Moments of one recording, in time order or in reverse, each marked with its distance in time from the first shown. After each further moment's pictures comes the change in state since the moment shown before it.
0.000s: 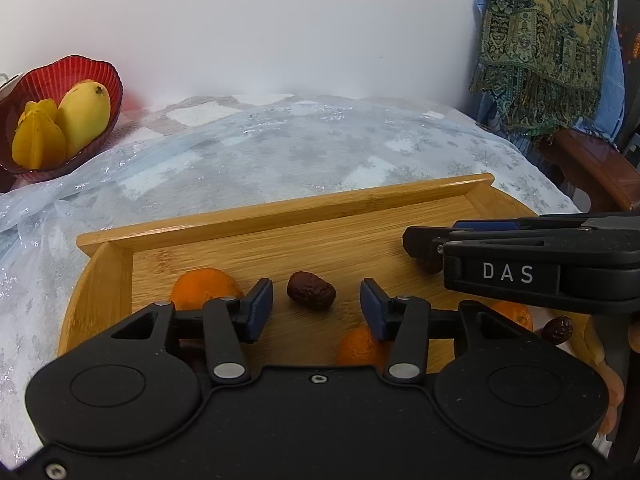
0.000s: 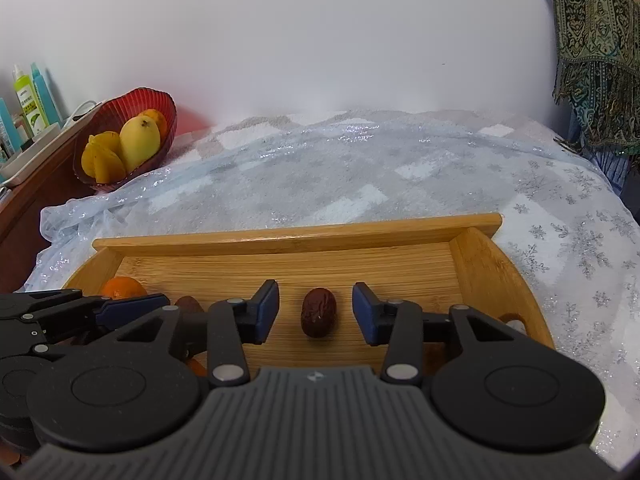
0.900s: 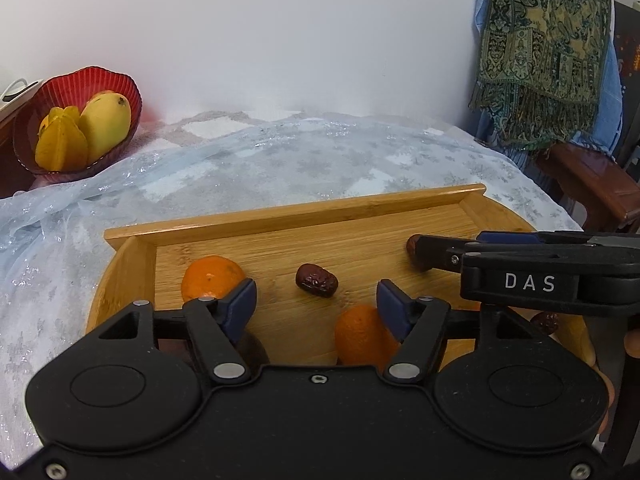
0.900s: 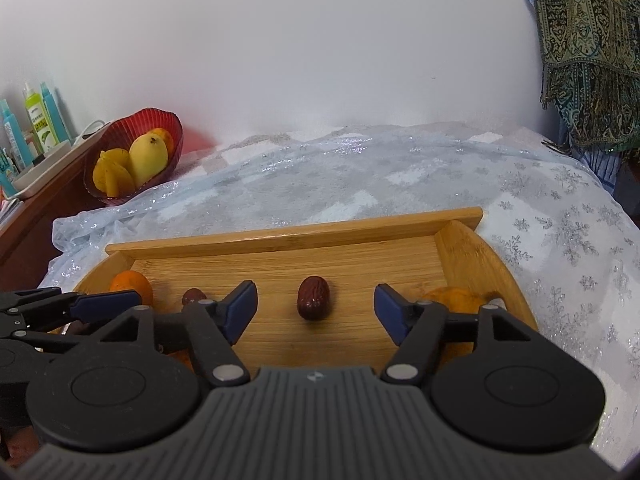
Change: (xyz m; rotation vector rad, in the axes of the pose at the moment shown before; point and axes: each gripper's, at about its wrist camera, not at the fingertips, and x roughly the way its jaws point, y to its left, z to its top) left arm -0.033 0.000 -0.013 -0.015 -0.060 0.017; right arm -0.024 -0.011 -0.017 0.033 -0.073 0.024
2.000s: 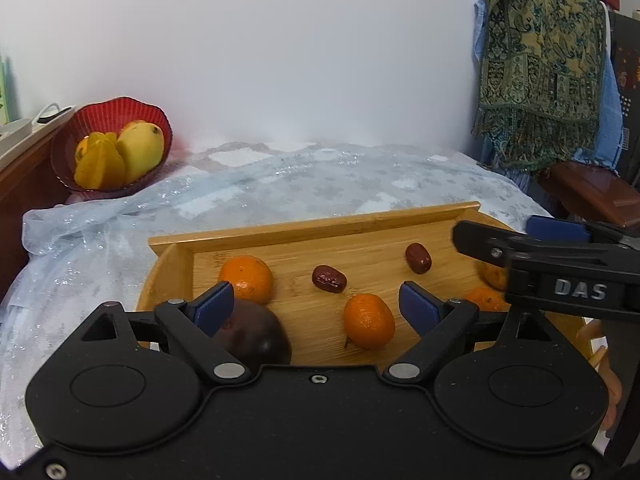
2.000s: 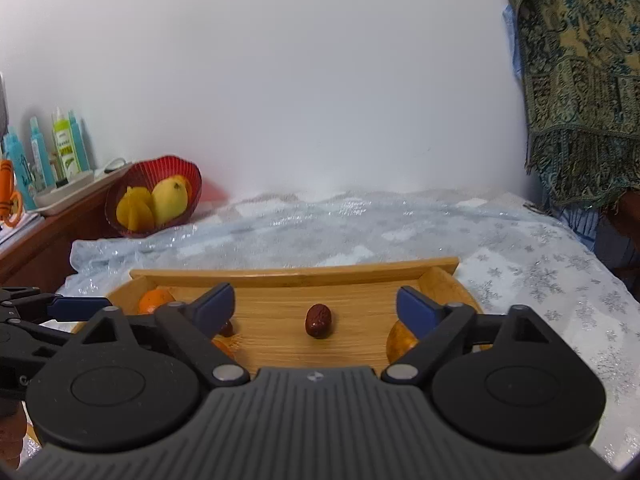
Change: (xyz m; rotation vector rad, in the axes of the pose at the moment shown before) left arm -0.051 -0.001 -0.018 0.000 -0.106 0.053; right arm -0.060 0.008 -0.021 -0.065 -0.235 -0.016
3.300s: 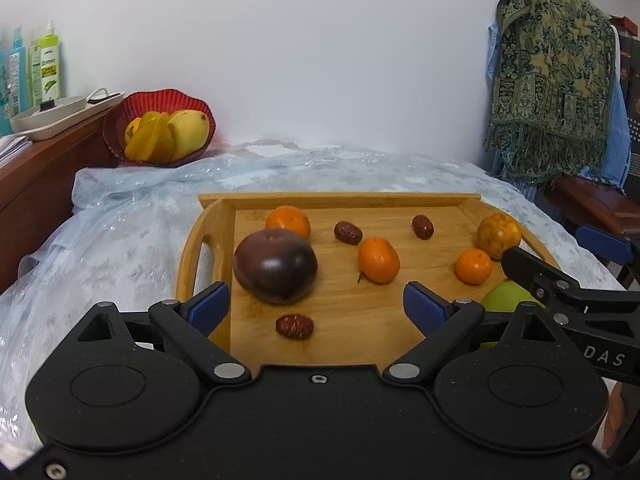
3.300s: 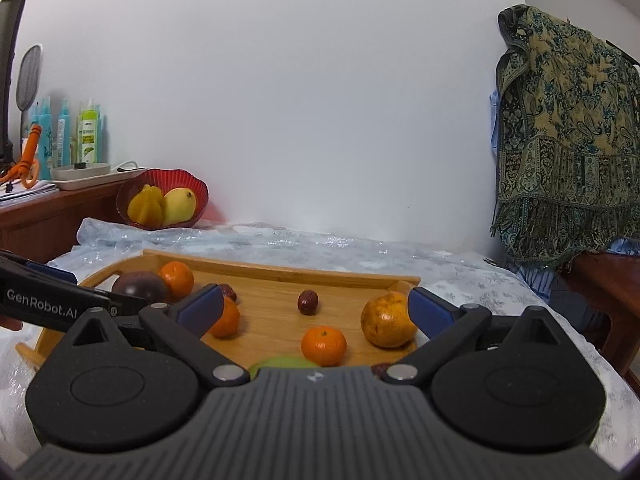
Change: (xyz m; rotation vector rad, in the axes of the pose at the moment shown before) left arm -0.062 0.008 -0.062 -0.070 -0.058 0.053; right arm -0.077 0.031 -0.061 -0.173 -0.175 -0.082
